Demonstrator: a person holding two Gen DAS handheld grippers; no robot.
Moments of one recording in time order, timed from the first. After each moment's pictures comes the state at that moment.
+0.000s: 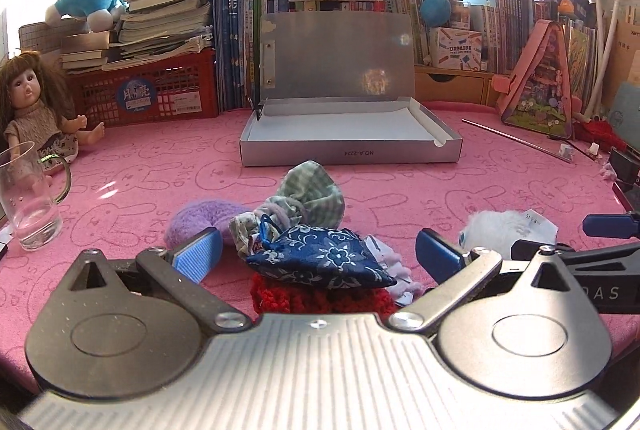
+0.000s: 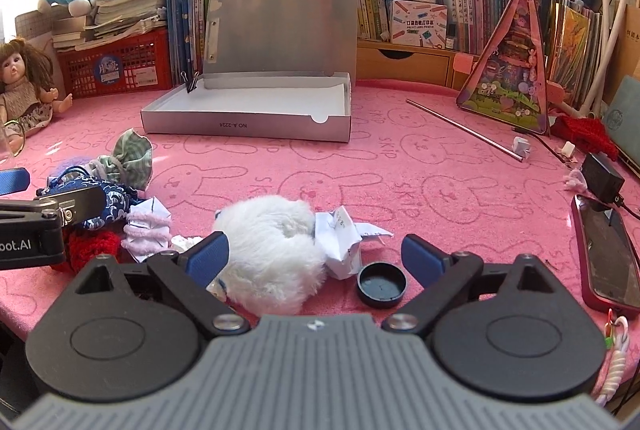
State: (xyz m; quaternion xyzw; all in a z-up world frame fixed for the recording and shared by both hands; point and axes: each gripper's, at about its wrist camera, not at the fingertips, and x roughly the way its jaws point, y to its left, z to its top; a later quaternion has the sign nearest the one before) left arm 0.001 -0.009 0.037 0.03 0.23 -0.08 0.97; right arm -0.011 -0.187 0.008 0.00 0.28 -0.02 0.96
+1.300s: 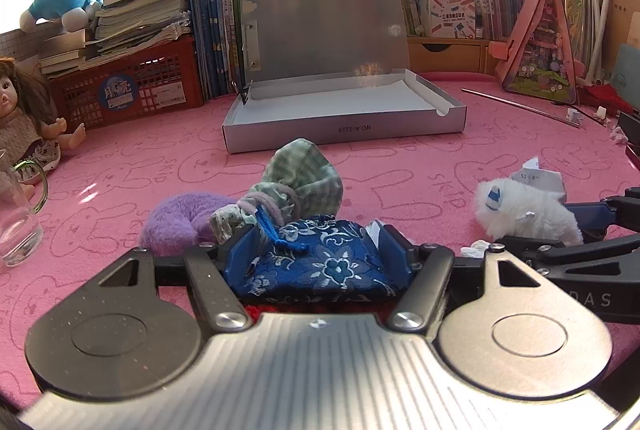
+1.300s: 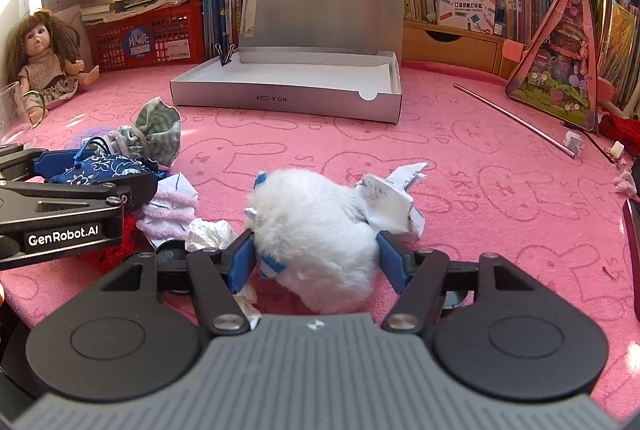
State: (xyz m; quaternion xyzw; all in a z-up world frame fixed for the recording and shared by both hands) left arm 0.031 -0.014 0.011 0.07 0.25 -0.09 0.96; right arm 0.012 -0.173 -0.013 0.00 0.30 0.03 0.95
